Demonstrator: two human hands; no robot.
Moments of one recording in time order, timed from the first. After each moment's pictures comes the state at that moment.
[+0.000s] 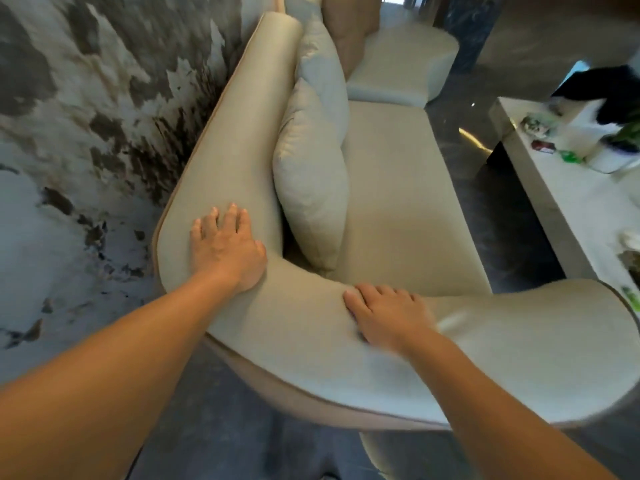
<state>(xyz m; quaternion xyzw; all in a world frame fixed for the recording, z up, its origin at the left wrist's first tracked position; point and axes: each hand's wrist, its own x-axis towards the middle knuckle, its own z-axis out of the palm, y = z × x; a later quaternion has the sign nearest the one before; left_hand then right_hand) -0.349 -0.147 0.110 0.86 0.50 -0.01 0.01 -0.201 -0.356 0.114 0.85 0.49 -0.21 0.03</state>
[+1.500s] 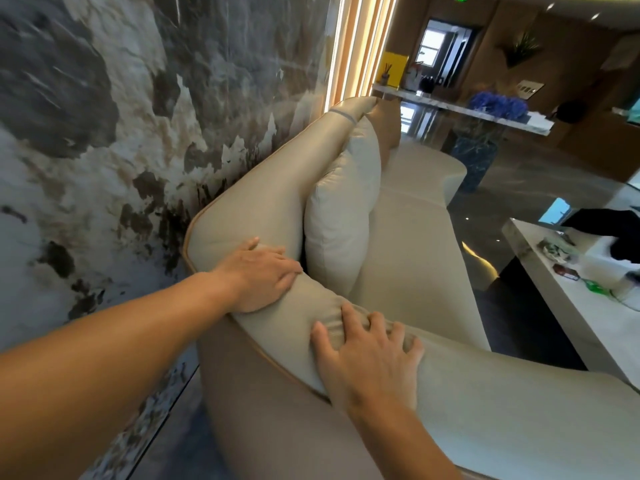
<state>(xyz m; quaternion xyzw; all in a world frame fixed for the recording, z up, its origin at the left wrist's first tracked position) -0.328 0.010 0.108 0.95 0.29 0.07 0.07 -0.240 -0.183 0.101 0.91 0.40 0.00 -0.09</state>
